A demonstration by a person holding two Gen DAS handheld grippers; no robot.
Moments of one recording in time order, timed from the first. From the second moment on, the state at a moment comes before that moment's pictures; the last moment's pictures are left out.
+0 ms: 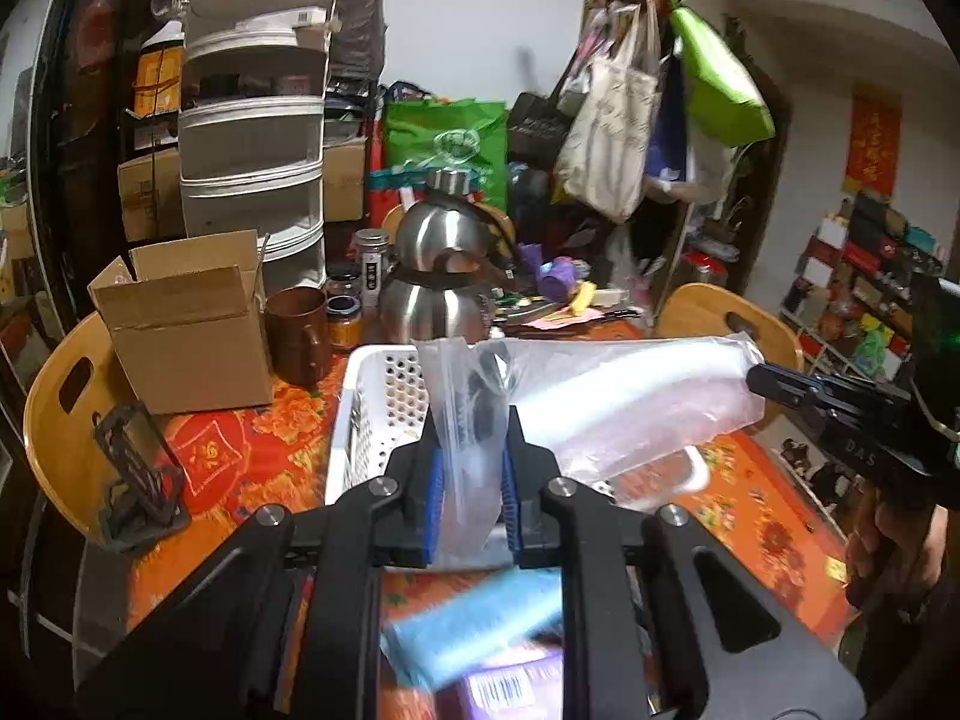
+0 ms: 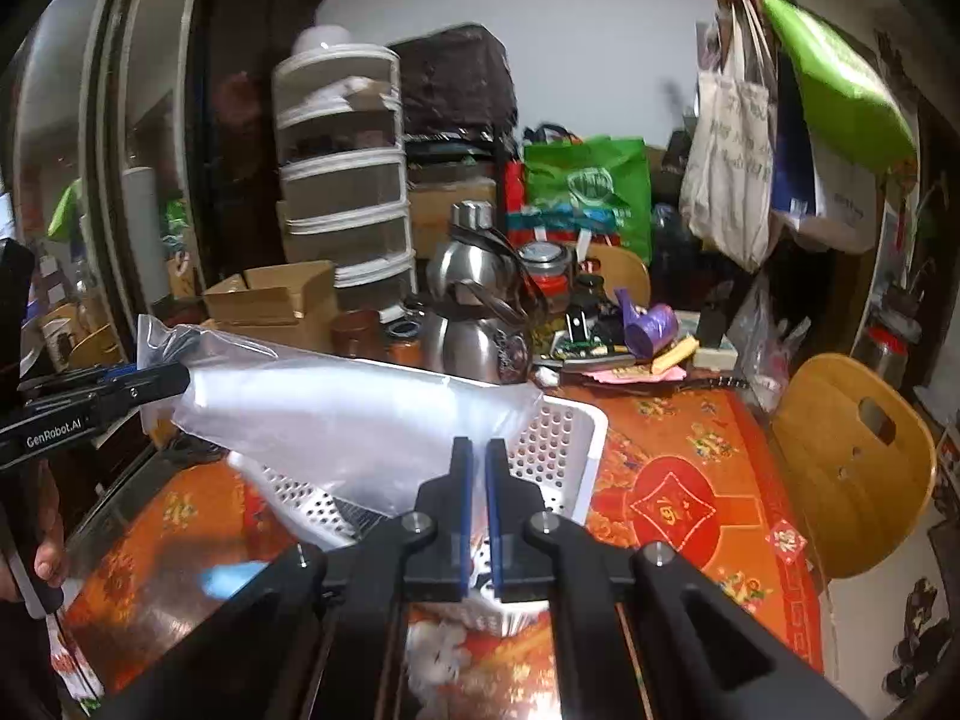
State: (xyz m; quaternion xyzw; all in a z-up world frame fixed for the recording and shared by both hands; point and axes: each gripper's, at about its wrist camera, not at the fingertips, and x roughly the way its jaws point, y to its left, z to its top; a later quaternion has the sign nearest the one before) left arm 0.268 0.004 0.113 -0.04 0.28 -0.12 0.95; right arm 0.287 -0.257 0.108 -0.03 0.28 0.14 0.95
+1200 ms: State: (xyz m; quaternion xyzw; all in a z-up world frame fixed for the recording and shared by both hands) left arm 0.175 0.054 -0.010 -0.04 0.31 -0.07 0.95; right arm 0.199 -0.260 -0.009 0.01 0.32 0.15 0.93
